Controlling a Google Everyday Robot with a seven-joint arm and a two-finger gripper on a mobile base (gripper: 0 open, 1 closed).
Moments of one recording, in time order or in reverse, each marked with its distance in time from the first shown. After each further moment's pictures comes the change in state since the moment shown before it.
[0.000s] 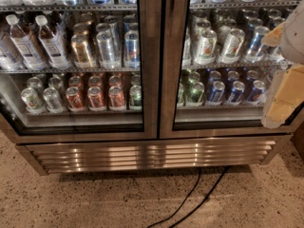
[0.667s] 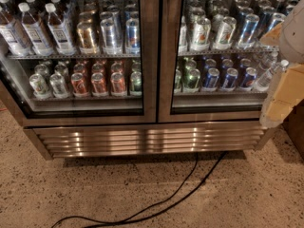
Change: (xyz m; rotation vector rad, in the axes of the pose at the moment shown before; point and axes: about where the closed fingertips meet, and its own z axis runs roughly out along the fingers) arm 0.000 0.000 0.000 0.000 0.000 0.000
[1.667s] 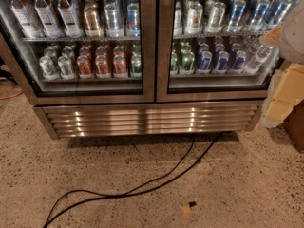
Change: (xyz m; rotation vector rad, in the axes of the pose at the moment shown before) arm 0.000 0.000 0.000 0.000 0.000 0.000
